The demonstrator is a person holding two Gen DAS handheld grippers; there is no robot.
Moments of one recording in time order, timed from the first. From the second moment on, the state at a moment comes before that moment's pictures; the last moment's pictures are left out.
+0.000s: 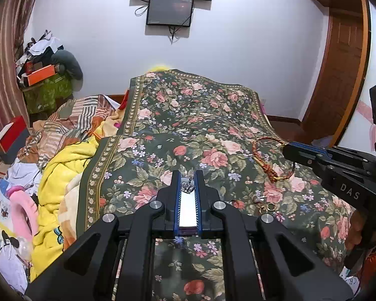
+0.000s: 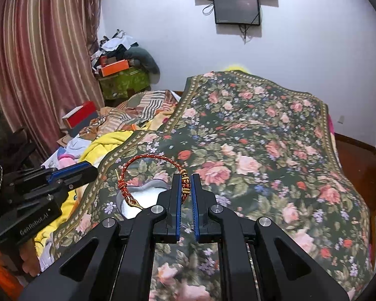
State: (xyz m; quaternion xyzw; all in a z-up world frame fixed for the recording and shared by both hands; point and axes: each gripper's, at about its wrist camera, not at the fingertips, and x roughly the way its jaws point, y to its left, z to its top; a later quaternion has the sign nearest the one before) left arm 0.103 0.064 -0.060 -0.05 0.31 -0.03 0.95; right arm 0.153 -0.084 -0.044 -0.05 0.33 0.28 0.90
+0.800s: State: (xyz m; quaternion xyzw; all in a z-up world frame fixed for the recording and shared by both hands) left arm 0.143 0.094 -0.121 -0.09 0.37 -0.03 0.93; right arm 0.183 -0.030 -0.109 -0.06 0.41 0.29 0.86
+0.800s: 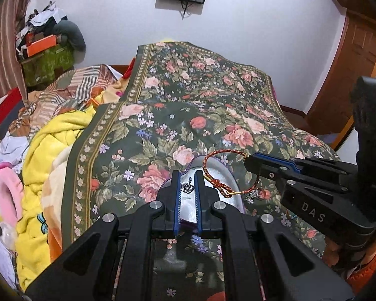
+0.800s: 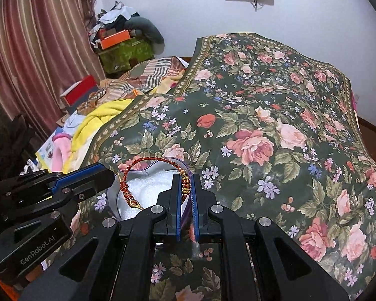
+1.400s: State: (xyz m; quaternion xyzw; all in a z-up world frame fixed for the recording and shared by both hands) left arm 0.148 0.094 -0.135 -0.09 0.39 -0.03 0.92; right arm 0.181 -0.016 -0.121 -0.08 0.42 0.30 0.85
